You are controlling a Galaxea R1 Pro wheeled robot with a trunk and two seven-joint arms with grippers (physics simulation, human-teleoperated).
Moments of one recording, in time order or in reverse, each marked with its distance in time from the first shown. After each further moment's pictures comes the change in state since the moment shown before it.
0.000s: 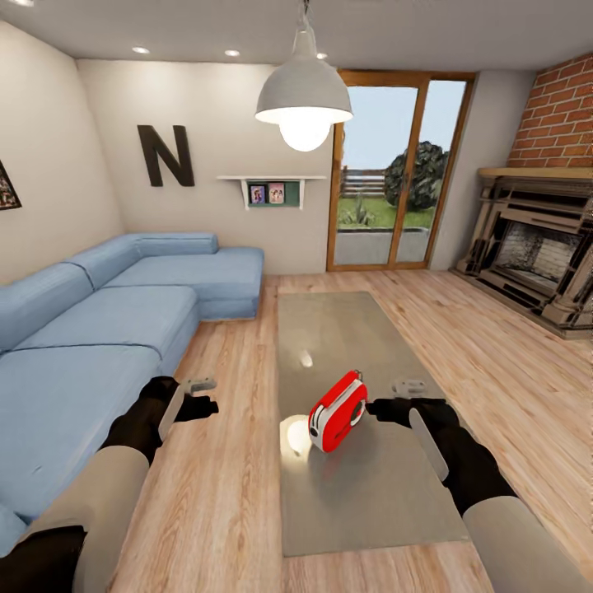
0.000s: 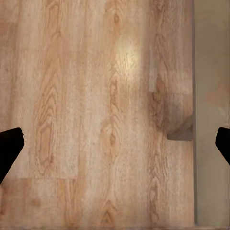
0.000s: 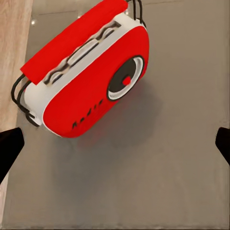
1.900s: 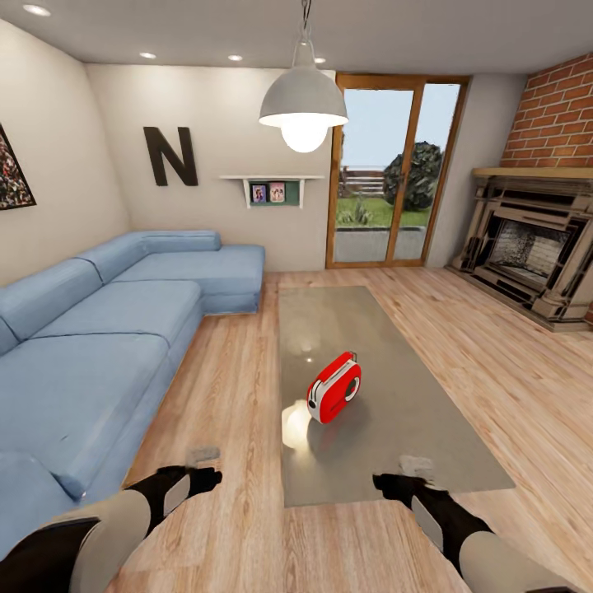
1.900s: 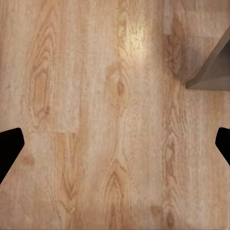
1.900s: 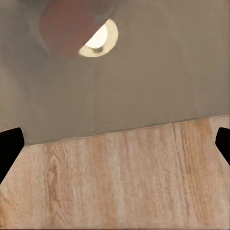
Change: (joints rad) left arm 0.013 0.010 0.000 0.709 -0.008 -0.730 0.000; right arm 0.001 0.025 0.005 0.756 -0.001 -0.651 0.082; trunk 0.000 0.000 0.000
